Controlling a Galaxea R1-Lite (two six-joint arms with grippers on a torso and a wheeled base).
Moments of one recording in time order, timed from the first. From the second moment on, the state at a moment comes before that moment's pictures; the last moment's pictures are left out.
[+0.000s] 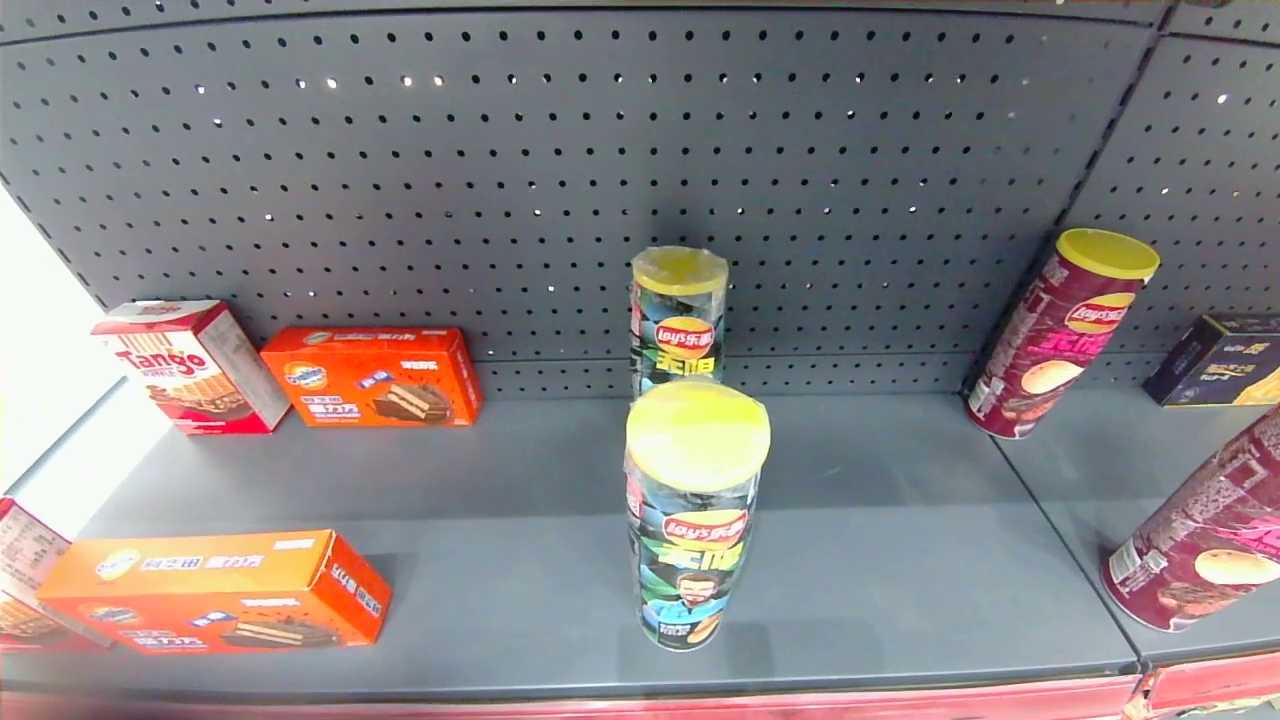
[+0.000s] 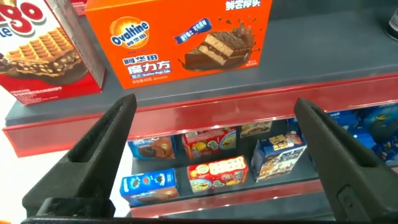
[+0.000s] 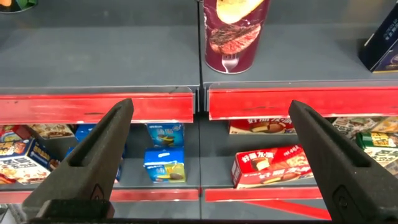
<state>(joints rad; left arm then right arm) 0.00 0.00 0.00 0.00 -0.09 0.06 0.00 0.00 0.00 0.01 0.01 0.01</state>
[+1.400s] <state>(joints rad) 0.00 0.00 0.00 0.00 -0.08 0.05 0.00 0.00 0.00 0.01 0.01 0.01</state>
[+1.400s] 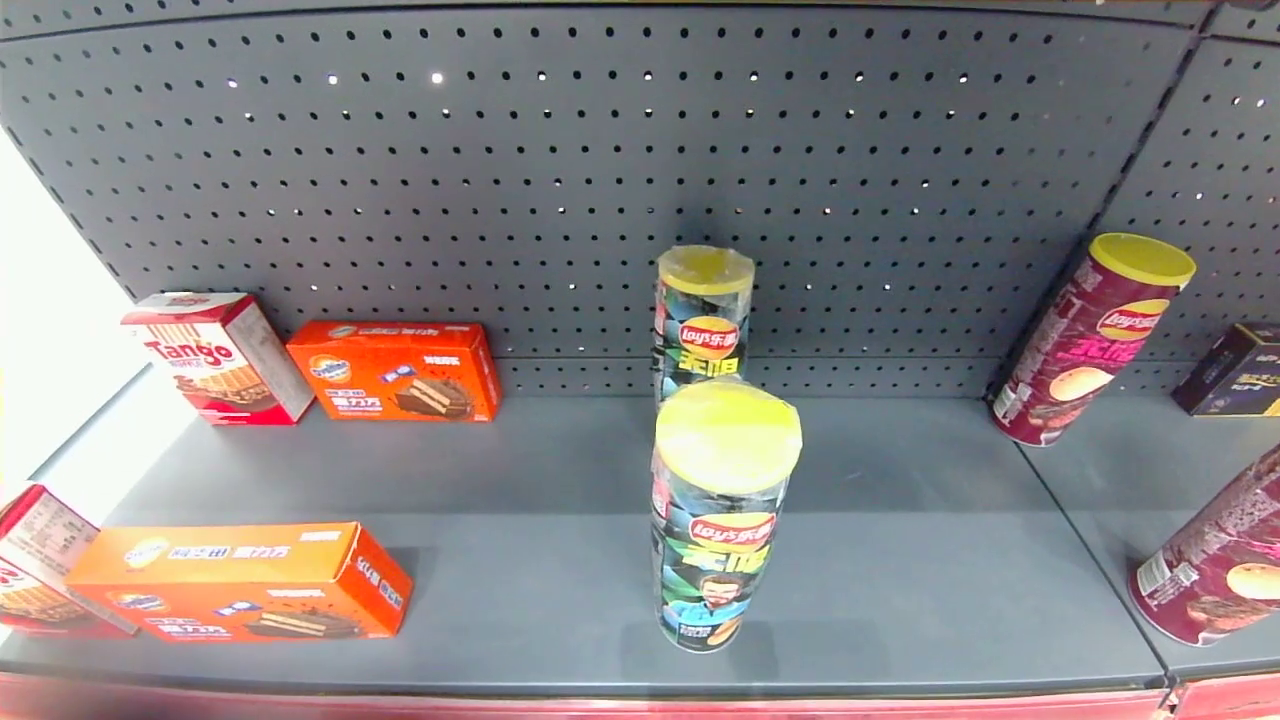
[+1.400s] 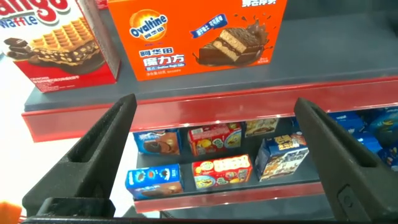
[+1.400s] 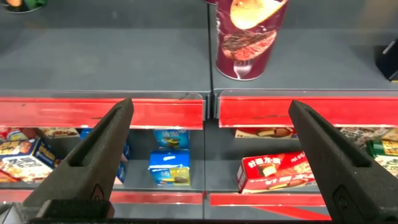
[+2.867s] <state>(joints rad) 0.00 0.00 0.00 0.00 -0.08 0.05 0.00 0.00 0.00 0.01 0.01 0.01</state>
